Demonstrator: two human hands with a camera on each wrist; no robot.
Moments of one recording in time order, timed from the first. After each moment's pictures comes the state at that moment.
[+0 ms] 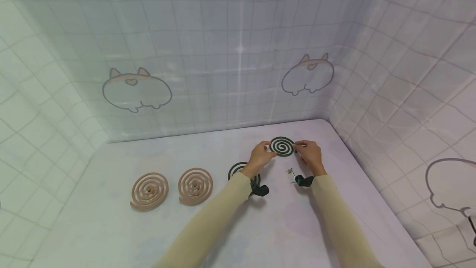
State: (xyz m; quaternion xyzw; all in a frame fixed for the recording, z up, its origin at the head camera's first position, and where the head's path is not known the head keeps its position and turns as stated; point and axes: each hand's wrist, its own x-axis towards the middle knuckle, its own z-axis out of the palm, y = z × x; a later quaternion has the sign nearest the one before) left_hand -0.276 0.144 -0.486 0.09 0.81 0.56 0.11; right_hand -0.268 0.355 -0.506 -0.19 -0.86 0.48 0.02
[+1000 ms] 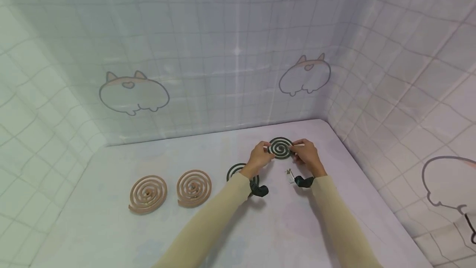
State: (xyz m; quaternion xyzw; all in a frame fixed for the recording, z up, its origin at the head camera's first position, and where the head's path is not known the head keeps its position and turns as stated) left_hand -0.276 0.147 -0.485 0.09 0.80 0.57 0.12; right_hand -0.267 0.352 -0.501 -0.17 -0.82 0.55 -0.01
